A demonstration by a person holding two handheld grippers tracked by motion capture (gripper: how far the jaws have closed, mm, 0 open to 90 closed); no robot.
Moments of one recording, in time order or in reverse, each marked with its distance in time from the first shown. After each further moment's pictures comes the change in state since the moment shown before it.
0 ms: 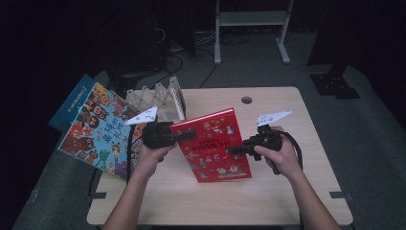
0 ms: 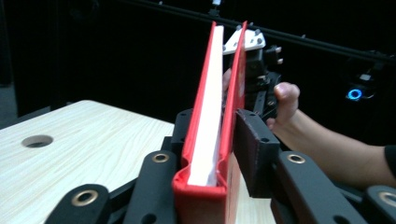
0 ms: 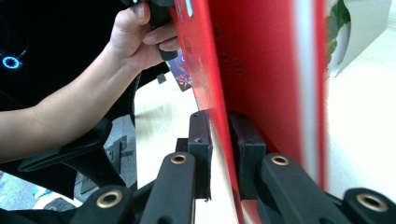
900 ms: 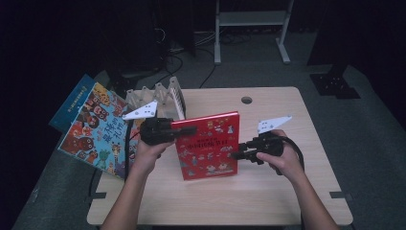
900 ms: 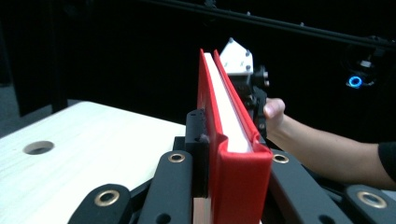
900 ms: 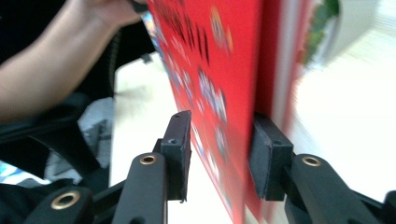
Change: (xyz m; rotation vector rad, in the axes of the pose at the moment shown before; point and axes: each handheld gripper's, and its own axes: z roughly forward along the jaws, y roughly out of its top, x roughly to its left) left arm -0.010 0.025 -0.001 0.049 0.017 0.039; right arm -0.009 -0.018 0.000 0.040 -0.057 -0.099
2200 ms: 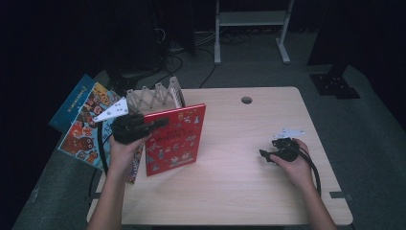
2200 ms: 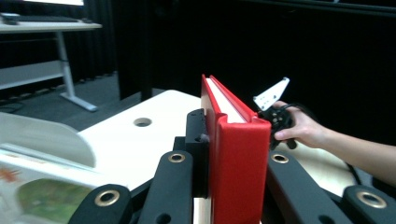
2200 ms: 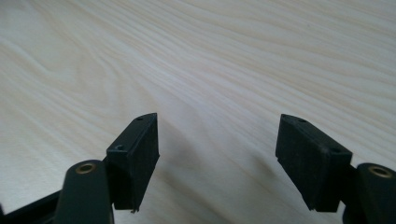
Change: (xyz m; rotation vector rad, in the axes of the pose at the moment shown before) left arm -0.010 0.013 -0.064 0.042 0.342 0.039; right arm -0.078 -0.096 -0.015 0.137 -0.688 0.147
